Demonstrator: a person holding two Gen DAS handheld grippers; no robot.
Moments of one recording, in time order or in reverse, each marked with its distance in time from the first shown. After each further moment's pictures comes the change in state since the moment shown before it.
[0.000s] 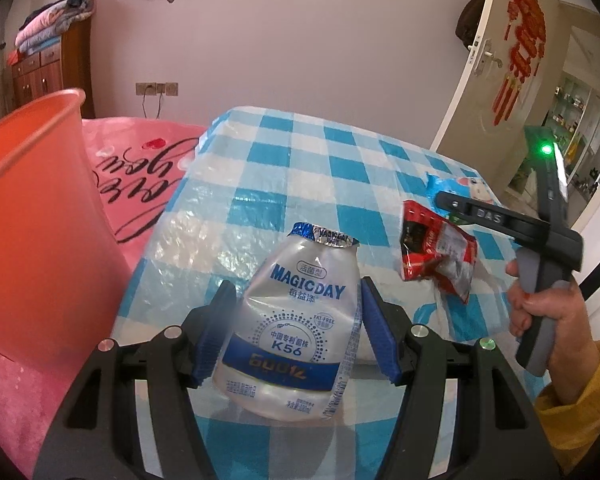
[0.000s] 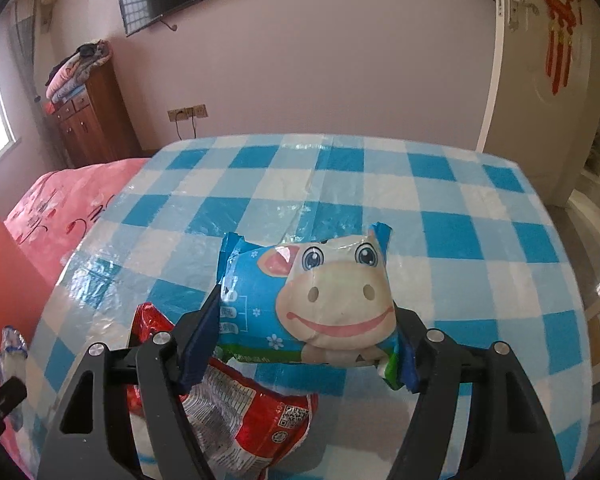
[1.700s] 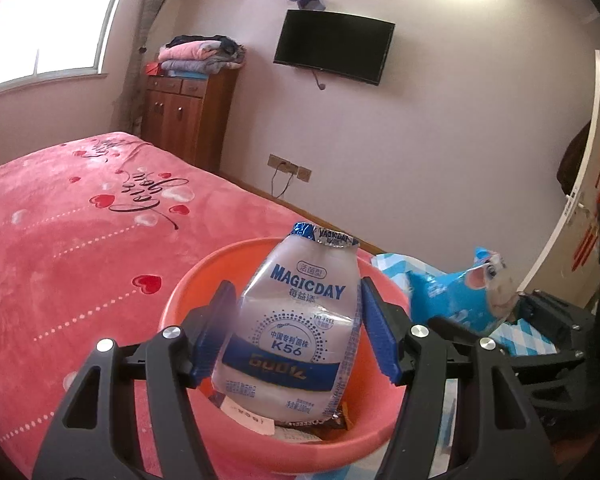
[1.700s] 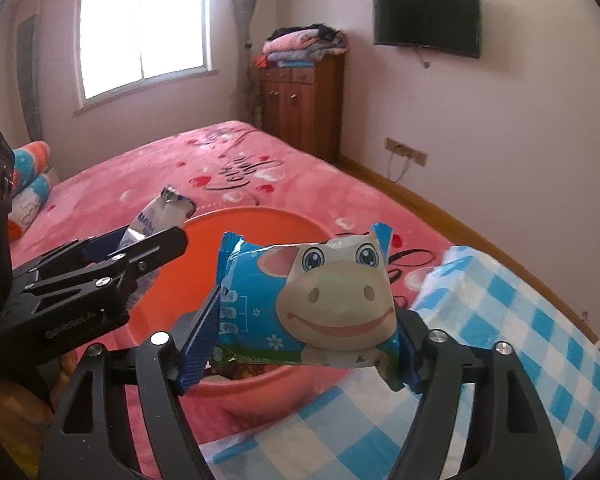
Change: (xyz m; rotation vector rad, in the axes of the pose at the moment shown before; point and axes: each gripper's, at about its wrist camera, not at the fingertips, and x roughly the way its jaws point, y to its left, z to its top) left arm -0.143 0.185 0.052 -0.319 -0.340 0.308; right arm -0.088 0.343 0.035 -0.564 -0.075 0.507
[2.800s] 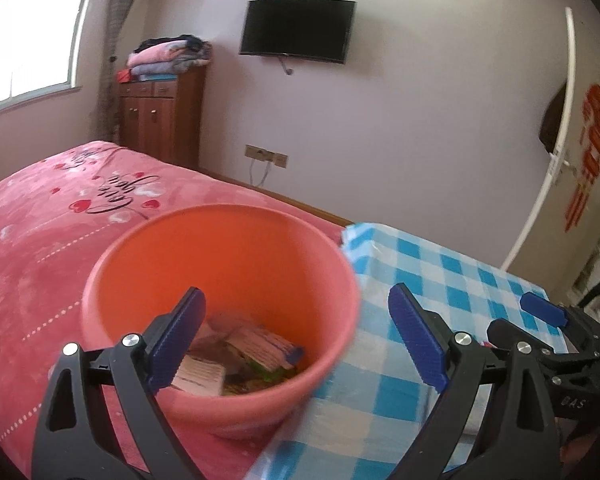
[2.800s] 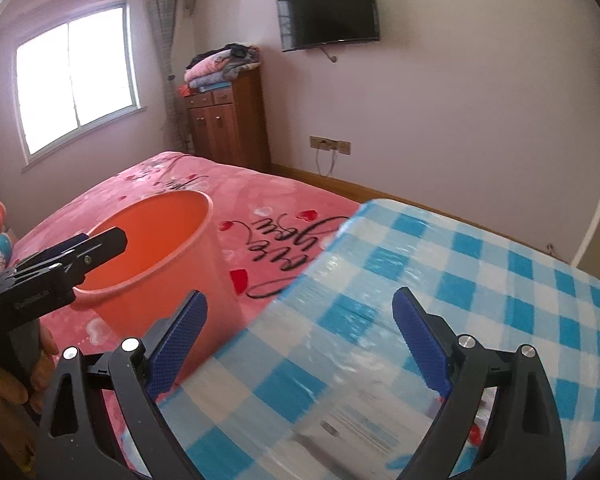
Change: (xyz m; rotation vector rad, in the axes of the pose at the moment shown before) left arm 0.002 -0.069 -0.032 0.125 0.043 -0.045; right arm -0.077 -0.090 -0.097 0.237 -0.078 -0.193
